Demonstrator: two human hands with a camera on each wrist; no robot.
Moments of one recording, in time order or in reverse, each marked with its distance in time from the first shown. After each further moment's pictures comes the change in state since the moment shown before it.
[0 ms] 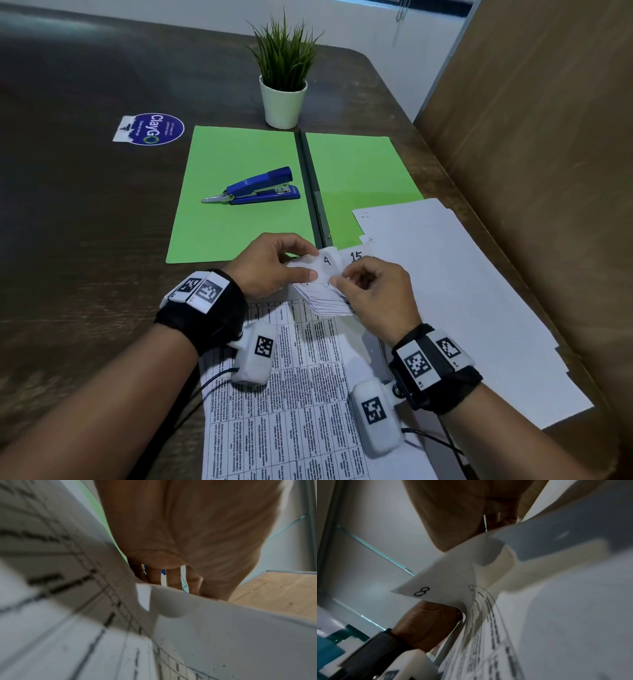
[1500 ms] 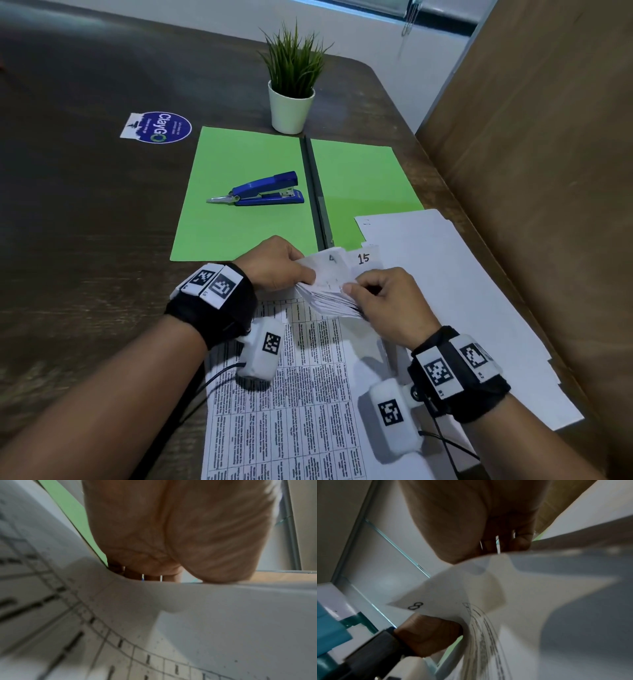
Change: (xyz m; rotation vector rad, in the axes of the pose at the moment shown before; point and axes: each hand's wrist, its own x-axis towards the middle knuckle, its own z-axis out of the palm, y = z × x) left_hand 0.009 0.013 -0.002 0.279 -0.031 -0.245; right_hand -0.001 -0.013 -0.027 -0.198 -0.232 -0.006
